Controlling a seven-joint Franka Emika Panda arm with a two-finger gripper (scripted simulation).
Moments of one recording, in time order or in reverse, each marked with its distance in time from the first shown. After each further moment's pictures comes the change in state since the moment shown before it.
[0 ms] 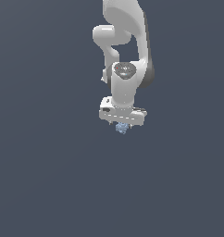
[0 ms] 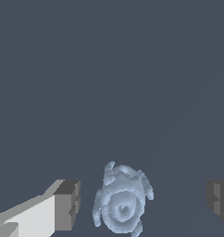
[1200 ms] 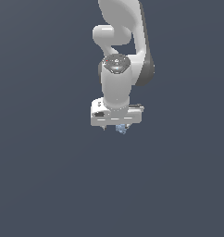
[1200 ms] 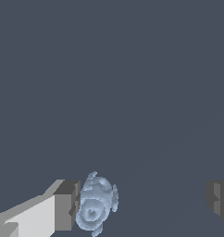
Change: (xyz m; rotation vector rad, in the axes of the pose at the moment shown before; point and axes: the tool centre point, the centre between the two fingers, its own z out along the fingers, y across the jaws) arm 0.048 0.016 -0.043 0.007 0.002 -0.285
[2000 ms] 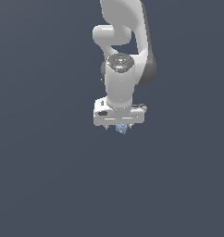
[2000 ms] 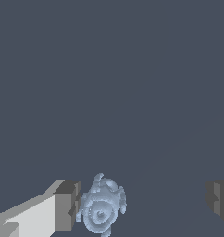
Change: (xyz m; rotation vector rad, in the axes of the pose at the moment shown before) arm 0.000 -0.011 0.001 0.002 0.012 0.022
